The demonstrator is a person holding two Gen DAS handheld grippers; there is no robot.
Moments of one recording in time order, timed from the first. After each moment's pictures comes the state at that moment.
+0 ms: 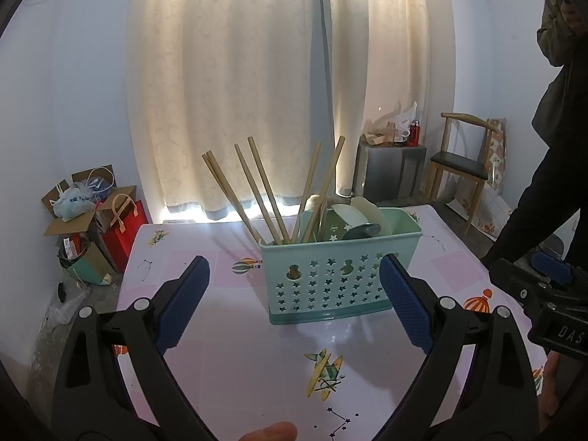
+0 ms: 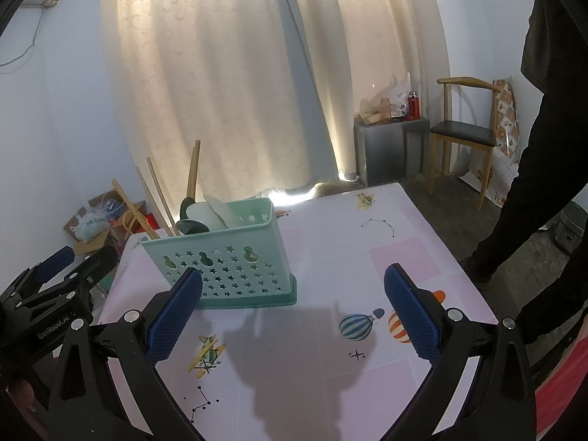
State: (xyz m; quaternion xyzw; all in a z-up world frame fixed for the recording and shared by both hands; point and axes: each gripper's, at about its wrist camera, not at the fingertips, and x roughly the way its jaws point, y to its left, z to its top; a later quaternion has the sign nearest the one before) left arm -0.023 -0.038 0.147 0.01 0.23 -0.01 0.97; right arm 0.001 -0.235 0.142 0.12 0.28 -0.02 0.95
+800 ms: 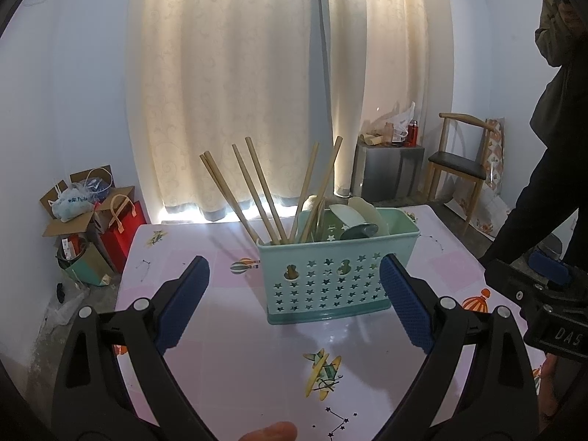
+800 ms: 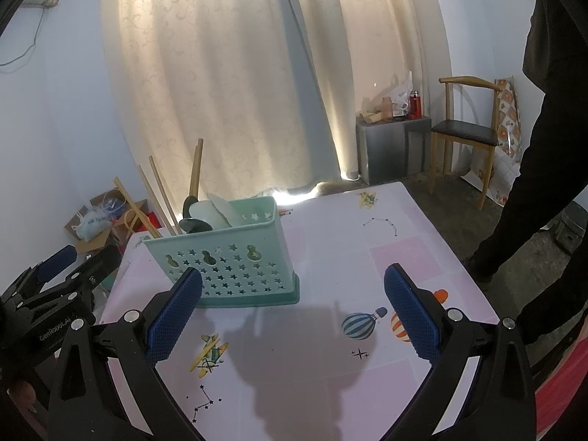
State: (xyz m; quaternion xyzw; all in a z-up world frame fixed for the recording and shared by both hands) left arm -0.025 -0.038 0.149 0.01 0.23 -0.01 0.97; right arm 0.002 -0.234 0.144 0.12 0.28 -0.02 0.95
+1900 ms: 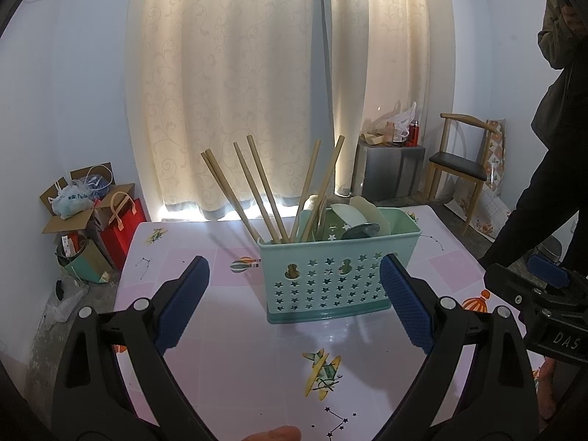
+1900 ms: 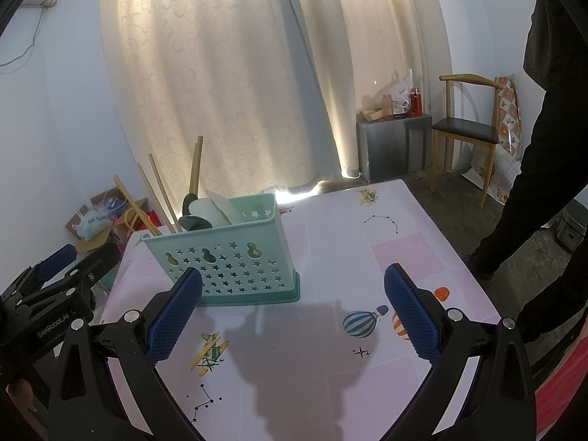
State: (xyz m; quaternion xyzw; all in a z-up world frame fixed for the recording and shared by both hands) left arm -0.022 -0.036 0.147 0.01 0.23 -0.01 0.97; right arm 0.003 -0.233 0.142 0.12 0.29 -0.02 0.95
